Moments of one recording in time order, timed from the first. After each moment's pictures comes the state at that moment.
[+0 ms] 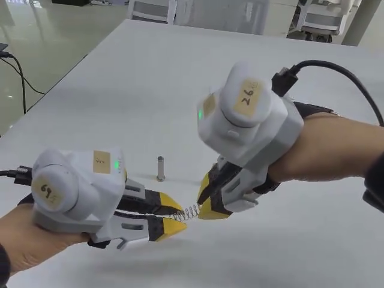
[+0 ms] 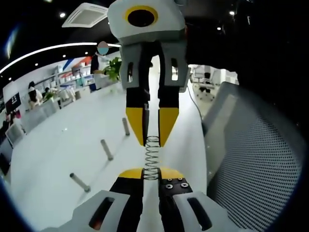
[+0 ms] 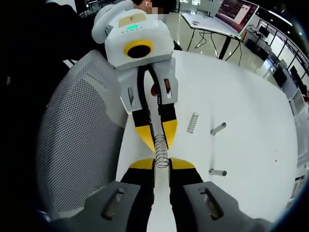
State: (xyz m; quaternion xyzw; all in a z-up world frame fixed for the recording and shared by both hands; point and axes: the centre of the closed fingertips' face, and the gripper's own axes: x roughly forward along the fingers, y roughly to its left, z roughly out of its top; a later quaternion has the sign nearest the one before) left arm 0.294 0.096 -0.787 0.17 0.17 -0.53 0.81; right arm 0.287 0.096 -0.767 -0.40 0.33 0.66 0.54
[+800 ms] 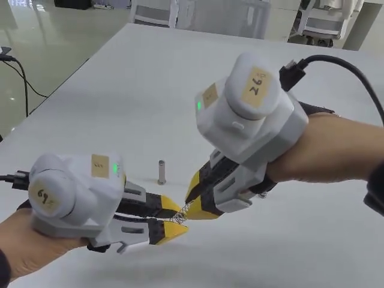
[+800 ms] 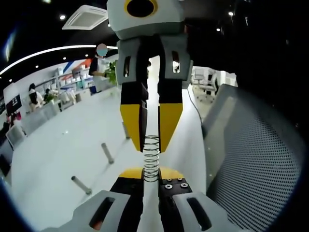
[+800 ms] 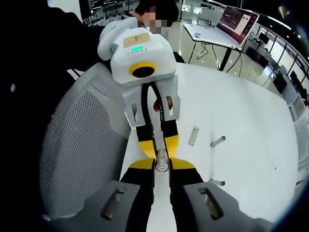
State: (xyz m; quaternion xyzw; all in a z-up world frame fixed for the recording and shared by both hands) left arm 0.293 0.095 -0.778 0.17 0.16 -0.54 0.81; right arm 0.279 0.112 -0.753 -0.38 0.30 0.68 0.55
